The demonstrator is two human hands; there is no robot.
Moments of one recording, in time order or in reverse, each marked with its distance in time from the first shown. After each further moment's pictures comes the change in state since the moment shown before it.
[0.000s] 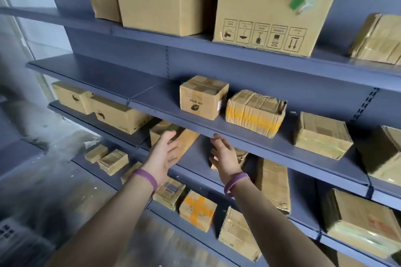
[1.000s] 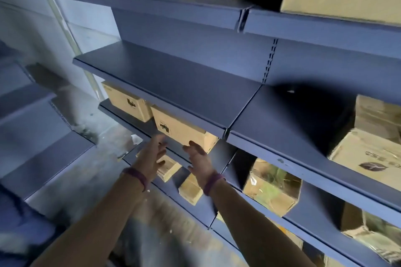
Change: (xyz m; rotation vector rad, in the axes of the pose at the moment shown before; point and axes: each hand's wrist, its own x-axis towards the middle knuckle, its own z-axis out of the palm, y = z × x) left_hand 0.328 0.143 -0.349 0.122 0.263 -0.102; right_hand 0.267 0.123 0.443 -0.134 -0.269 0.222
